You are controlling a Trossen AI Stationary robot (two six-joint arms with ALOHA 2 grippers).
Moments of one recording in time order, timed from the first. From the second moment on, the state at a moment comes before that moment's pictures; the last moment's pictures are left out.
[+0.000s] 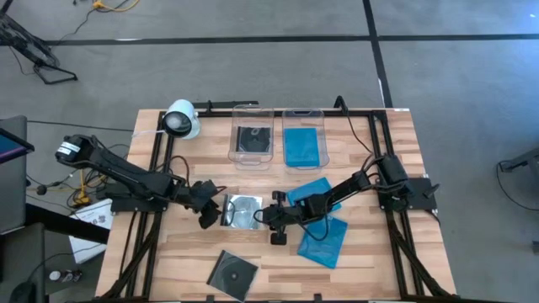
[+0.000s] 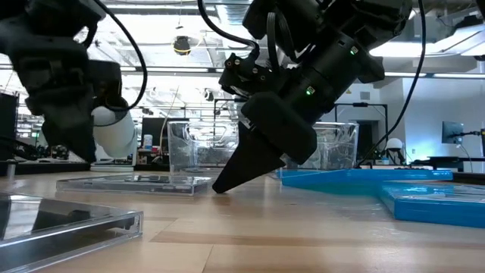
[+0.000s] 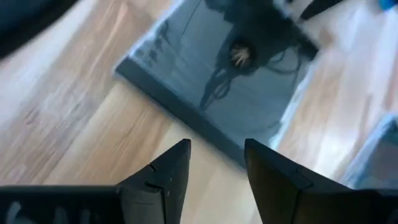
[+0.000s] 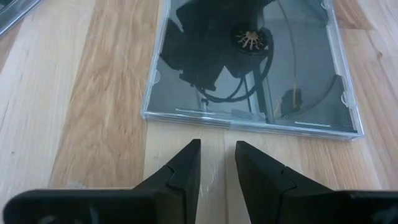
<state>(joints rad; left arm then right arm) -0.27 1.09 0.37 -0.17 -0.09 -0.86 0.27 2.08 1.15 0.09 0.23 0.12</state>
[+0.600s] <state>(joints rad) -0.22 1.21 0.37 -0.20 -0.07 -1.22 0.27 2.08 1.15 0.09 0.23 0.12</state>
